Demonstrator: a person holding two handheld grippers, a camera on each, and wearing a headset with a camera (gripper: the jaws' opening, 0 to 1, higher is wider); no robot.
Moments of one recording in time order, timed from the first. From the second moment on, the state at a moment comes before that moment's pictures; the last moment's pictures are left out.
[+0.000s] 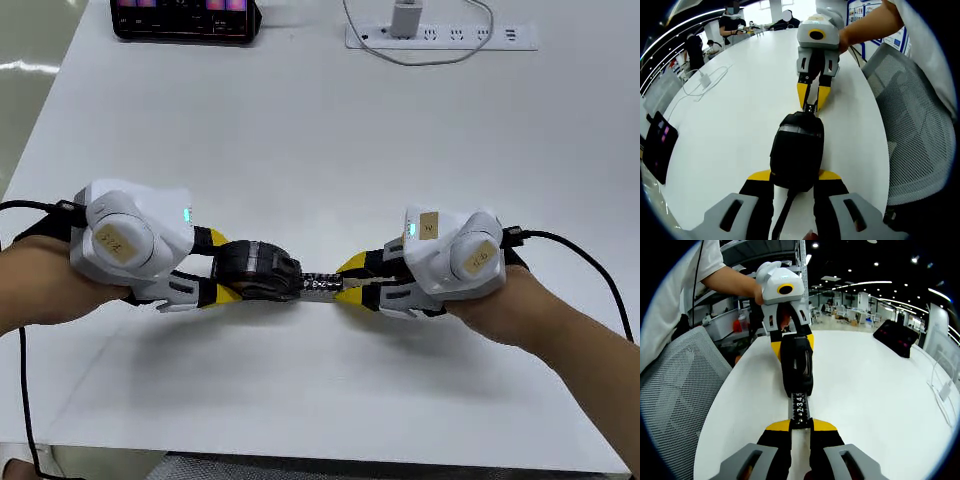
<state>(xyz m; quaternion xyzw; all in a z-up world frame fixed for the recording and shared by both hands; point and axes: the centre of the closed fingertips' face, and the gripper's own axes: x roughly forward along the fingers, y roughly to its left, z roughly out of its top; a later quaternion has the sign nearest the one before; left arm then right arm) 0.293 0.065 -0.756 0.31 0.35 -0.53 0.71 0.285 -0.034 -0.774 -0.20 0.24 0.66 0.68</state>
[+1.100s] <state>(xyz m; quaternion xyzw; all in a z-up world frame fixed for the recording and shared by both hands) 0.293 0.065 -0.757 0.31 0.35 -0.53 0.71 0.289 -0.080 -0.777 -0.22 0.26 0.65 0.68</state>
